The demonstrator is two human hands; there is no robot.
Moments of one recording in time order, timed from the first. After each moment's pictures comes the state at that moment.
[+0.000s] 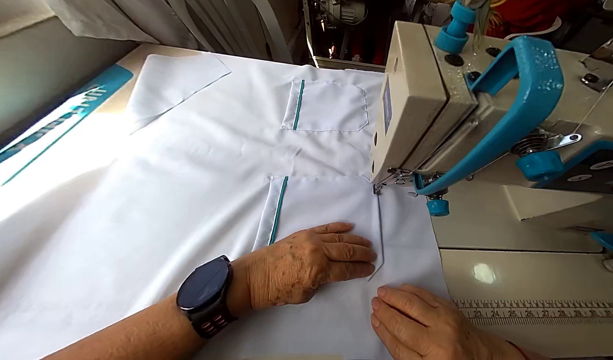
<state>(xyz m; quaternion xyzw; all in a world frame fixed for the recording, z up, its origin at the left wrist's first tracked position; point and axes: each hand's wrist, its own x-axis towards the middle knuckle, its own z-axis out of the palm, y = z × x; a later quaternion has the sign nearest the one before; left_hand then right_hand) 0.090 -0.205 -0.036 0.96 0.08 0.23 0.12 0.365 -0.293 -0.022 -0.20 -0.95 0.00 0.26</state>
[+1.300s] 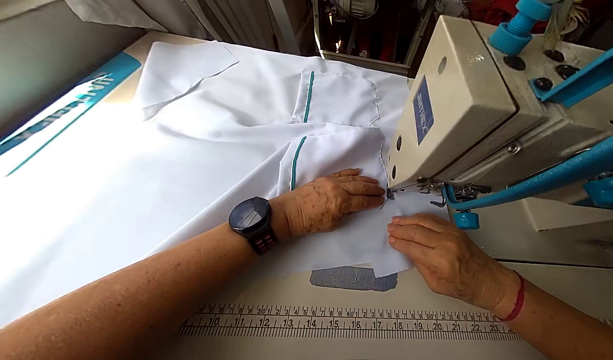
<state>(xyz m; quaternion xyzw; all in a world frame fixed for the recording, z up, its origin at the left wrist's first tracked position) 0.095 -0.128 -0.033 0.95 0.13 0.28 0.06 0.371 -0.204 -0.022 -0.23 -0.93 -0.02 0.27</state>
